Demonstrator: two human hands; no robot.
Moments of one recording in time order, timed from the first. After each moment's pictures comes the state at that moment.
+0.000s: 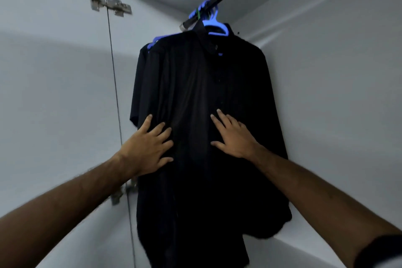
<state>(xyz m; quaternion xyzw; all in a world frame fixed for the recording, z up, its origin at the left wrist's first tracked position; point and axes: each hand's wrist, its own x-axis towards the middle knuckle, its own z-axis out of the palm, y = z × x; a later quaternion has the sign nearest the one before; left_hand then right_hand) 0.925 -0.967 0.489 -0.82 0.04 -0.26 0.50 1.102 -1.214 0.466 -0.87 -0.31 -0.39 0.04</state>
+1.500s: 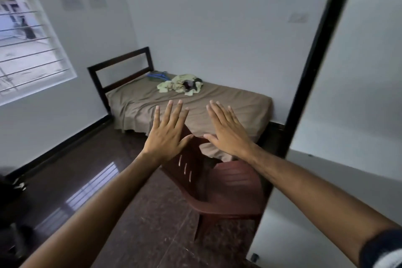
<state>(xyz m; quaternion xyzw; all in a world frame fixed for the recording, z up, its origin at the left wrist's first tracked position) 0.233 -0.601 0.116 -0.82 -0.50 -0.12 0.24 0.470 -0.591 0.105 -0.52 -0.83 -0.12 0.16</state>
